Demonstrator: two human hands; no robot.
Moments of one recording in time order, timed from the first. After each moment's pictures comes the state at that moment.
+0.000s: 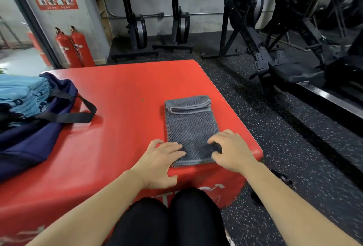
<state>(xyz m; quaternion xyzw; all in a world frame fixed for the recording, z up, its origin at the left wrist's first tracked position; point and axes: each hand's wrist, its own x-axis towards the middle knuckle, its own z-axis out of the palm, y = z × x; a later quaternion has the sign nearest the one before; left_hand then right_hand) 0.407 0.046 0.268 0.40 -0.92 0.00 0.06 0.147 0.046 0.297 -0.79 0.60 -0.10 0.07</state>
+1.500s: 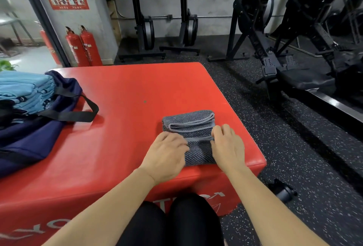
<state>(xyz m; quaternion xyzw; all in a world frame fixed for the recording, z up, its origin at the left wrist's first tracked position) 0.371 0.037 0.282 0.43 -0.87 0.12 0.21 0.167 0.021 0.280 -0.72 0.67 -0.16 -0.09</state>
